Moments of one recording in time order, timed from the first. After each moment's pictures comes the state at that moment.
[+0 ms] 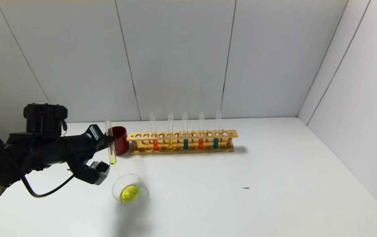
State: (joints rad) left arm -0.05 1.77 -0.74 -0.51 -0.38 2.30; right arm 0.00 0.00 0.00 -0.01 0.01 -0.04
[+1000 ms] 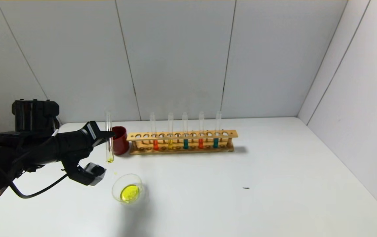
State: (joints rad) left arm -0.07 1.69 -0.71 -0.54 -0.37 2.43; right arm 0.00 0.00 0.00 -0.01 0.01 -0.04
